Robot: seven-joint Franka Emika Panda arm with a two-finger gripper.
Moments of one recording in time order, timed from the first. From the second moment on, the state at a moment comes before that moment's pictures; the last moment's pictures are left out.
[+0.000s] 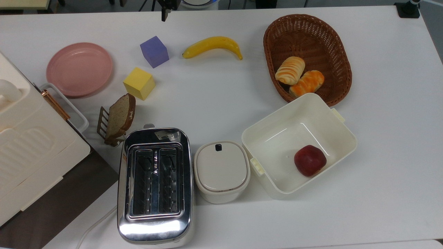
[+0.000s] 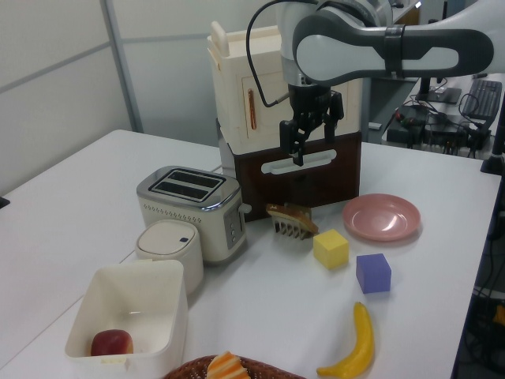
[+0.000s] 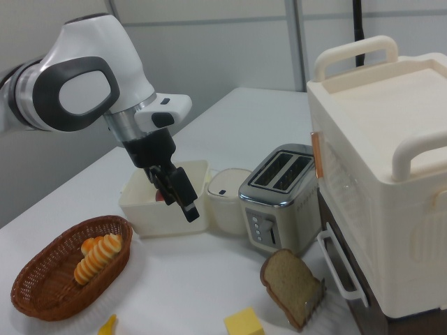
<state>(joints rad) -0.06 -0.02 0.02 -1.63 -0.17 1.65 0.24</state>
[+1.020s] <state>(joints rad) -0.07 -0.02 -0.01 -1.61 -0.09 1.62 0.16</state>
